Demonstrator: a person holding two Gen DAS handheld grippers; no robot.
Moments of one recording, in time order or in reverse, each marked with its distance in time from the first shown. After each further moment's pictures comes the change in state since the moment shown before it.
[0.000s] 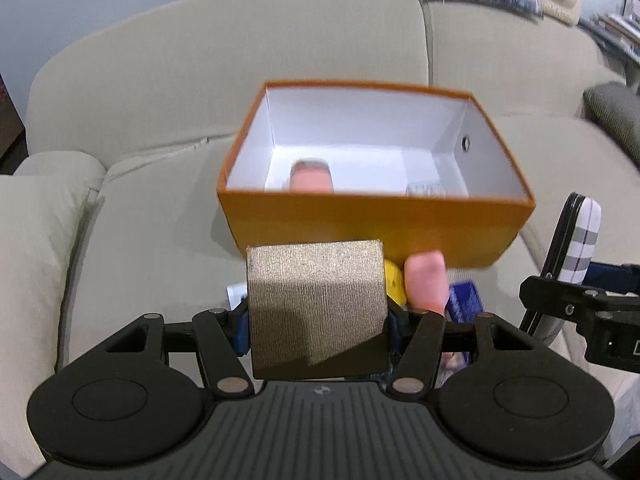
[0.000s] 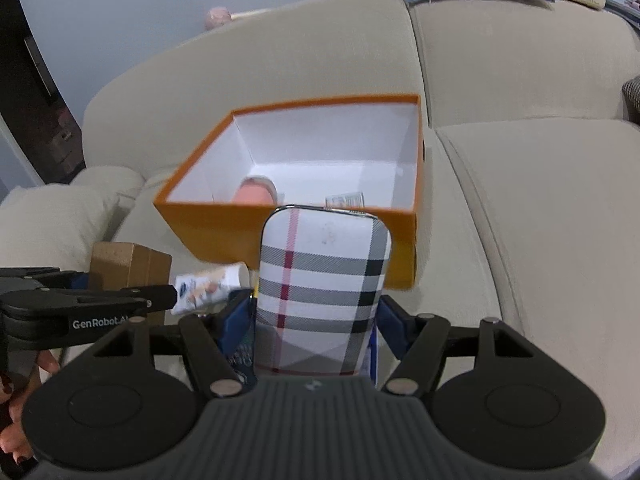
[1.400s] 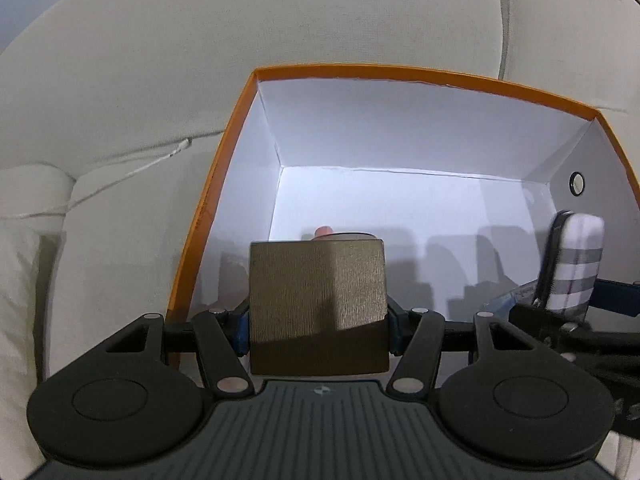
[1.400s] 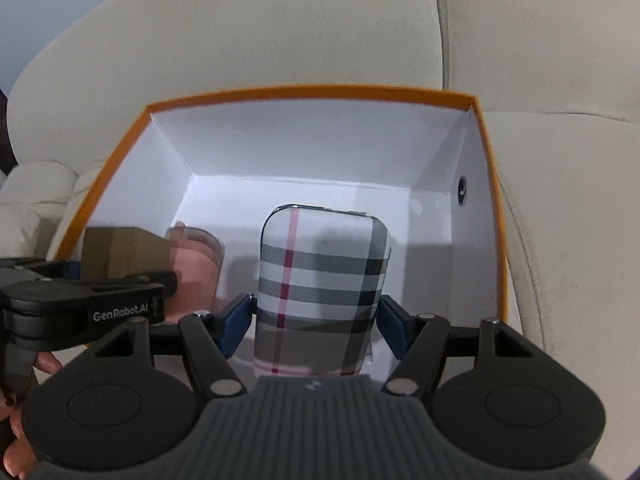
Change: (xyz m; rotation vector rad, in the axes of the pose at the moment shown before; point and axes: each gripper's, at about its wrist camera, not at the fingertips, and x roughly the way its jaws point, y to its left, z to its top) left arm 0.166 0.019 0.108 0.014 0.189 0.069; right arm 0.177 -0.002 0.106 -0.006 0.228 -0.125
